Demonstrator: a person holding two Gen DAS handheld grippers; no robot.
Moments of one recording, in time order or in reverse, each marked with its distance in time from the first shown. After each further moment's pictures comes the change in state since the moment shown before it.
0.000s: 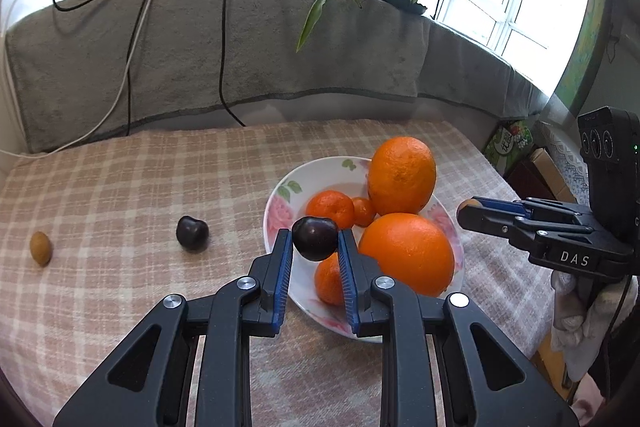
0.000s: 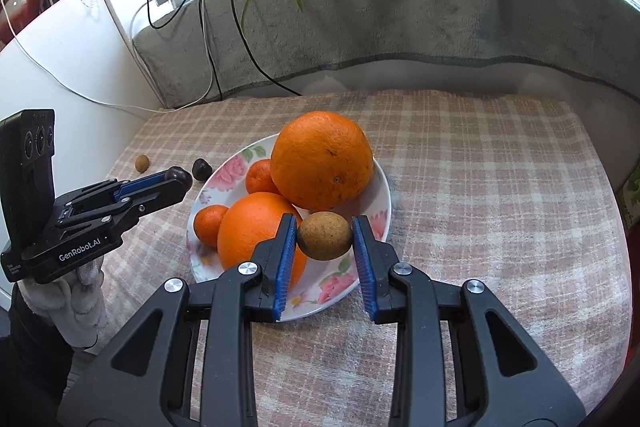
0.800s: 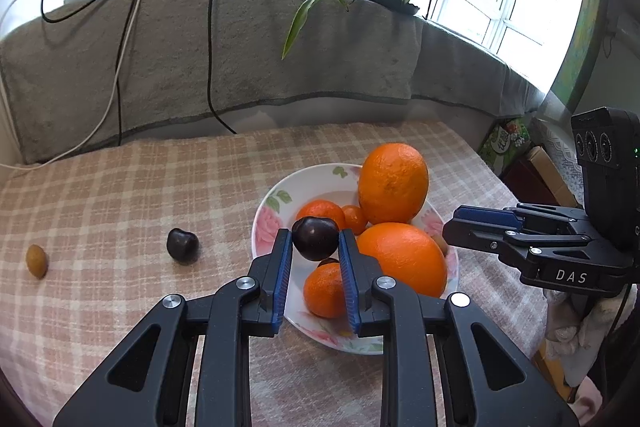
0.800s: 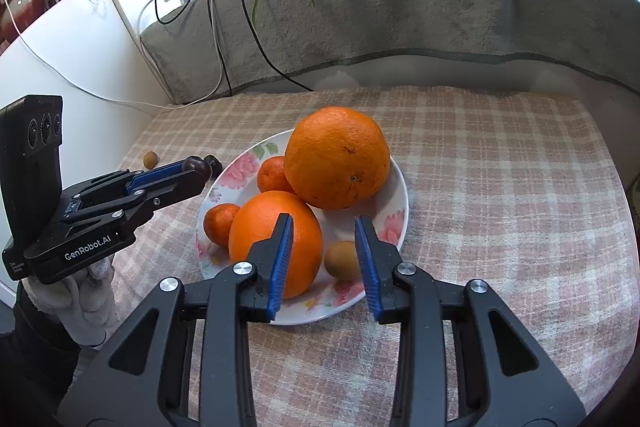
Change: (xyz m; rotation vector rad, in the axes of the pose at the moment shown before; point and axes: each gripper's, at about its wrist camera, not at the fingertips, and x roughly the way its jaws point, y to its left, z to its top) left arm 0.003 -0.006 0.007 0.025 -0.001 -0.017; right arm 0.005 0.007 0.001 -0.010 0.011 0.029
